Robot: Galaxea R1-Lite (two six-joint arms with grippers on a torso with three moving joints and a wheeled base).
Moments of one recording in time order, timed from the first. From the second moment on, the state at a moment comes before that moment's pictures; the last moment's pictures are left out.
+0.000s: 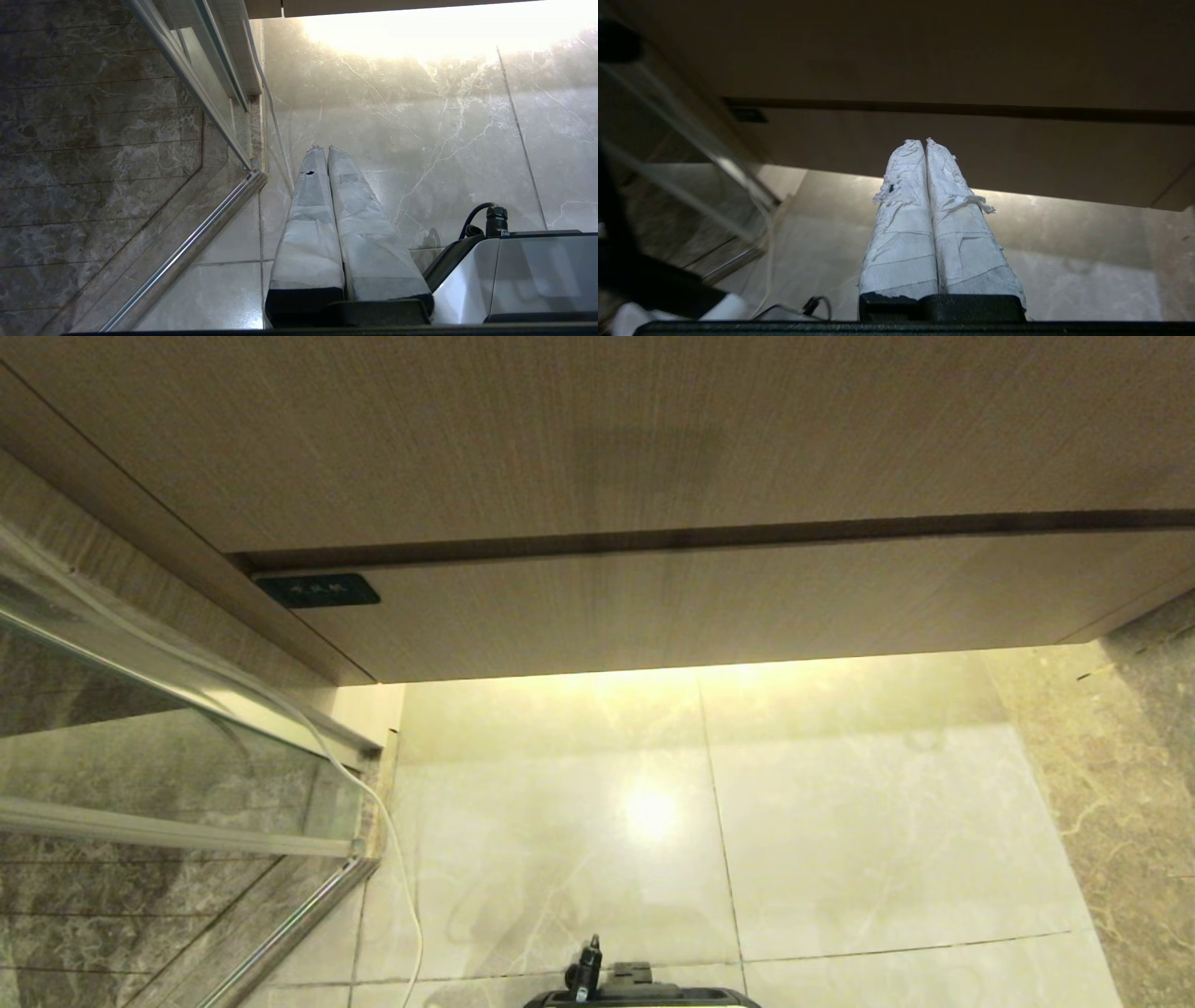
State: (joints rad) left arm 0.00 0.00 0.00 0.00 0.00 0.00; right arm 0.15 0.24 -1.19 0.58 0.22 0.05
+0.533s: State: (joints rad) left arm 0.00 0.00 0.00 0.00 0.00 0.00; right arm 0.17 0.86 -1.67 1.21 0.64 -0.20
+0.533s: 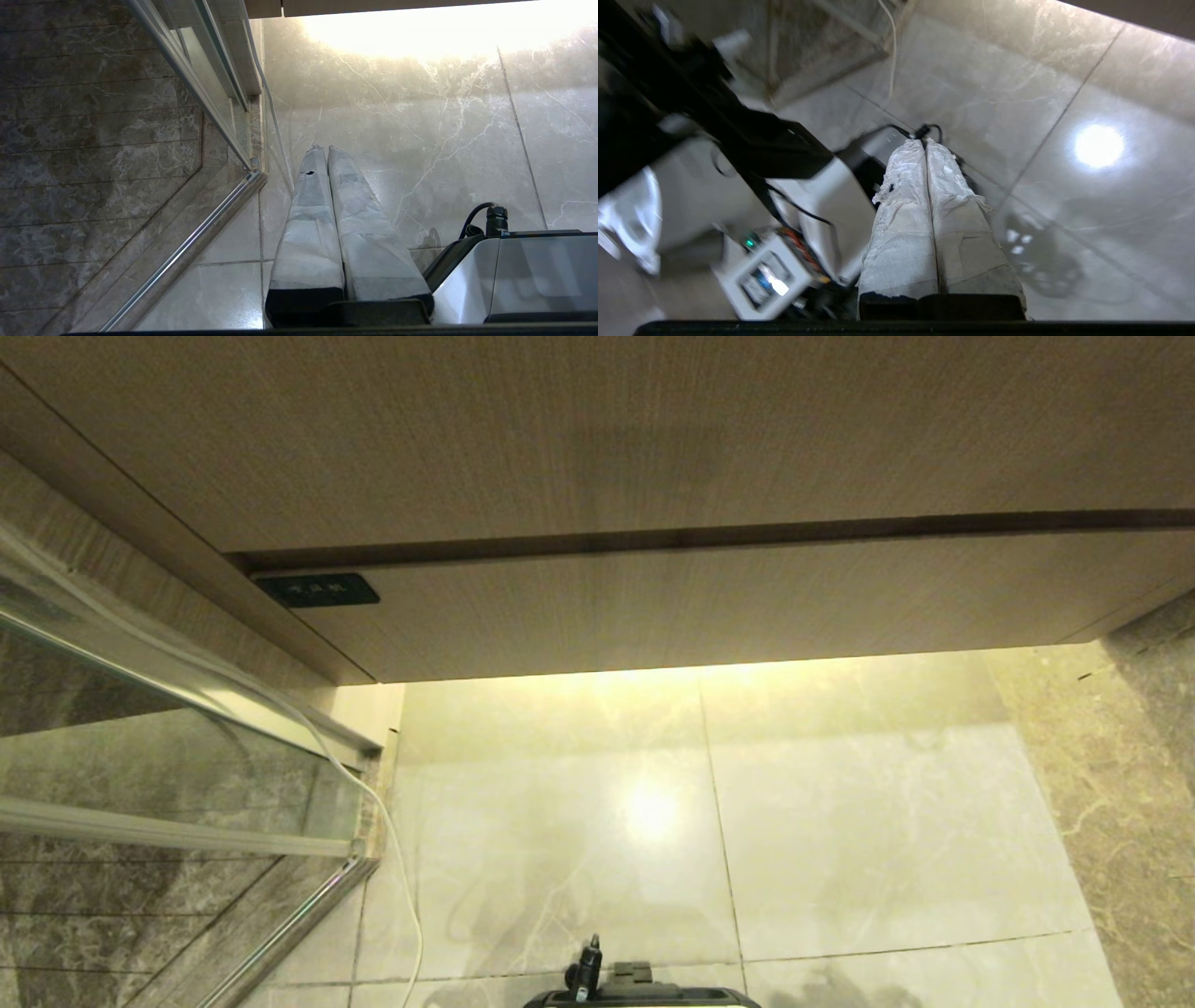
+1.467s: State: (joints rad) left arm 0.00 0.00 0.00 0.00 0.00 0.00; right arm 0.13 1.22 -1.11 0.52 0.52 -0.88
